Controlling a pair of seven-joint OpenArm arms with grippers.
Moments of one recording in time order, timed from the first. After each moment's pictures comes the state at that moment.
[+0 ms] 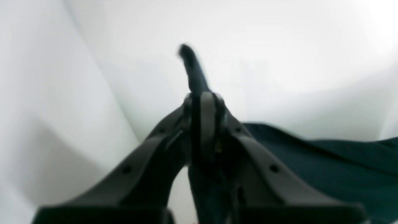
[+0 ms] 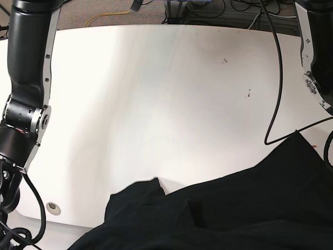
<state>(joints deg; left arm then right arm) -46.9 -30.7 -22.8 101.3 -23.3 -22.6 53.3 67.1 23.2 3.1 77.5 17.2 36.5 -56.3</state>
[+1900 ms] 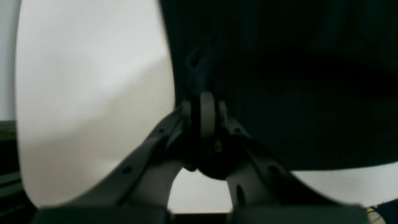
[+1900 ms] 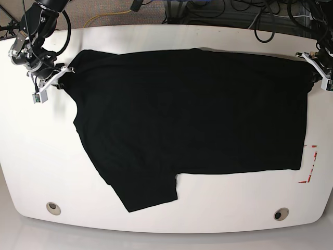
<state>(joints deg) 22.7 -21.1 -44.8 100.3 -22.8 -42.8 46.2 -11.2 15.6 36.6 92.1 34.5 35.6 -61.8</state>
